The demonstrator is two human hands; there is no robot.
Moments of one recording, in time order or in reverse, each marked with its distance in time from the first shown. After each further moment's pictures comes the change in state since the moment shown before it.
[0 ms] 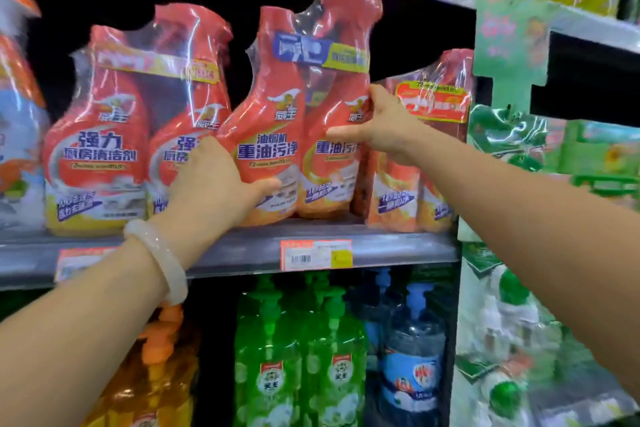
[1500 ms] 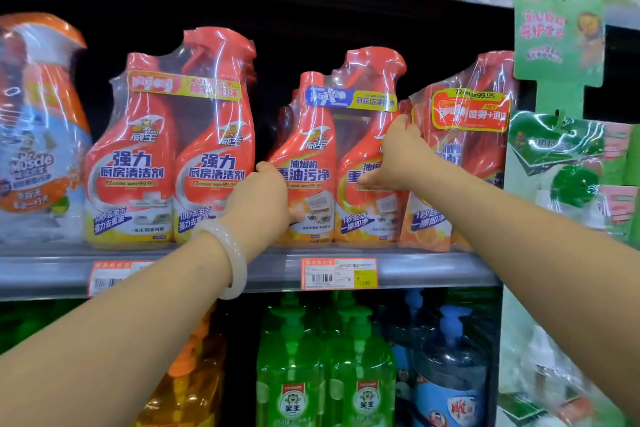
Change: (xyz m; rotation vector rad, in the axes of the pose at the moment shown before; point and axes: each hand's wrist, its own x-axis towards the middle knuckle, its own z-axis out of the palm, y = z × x) left_hand 0.016 0.019 0.028 0.423 -0.157 0.032; right_hand -0.011 -0.004 0.016 -0.834 -0.035 0.095
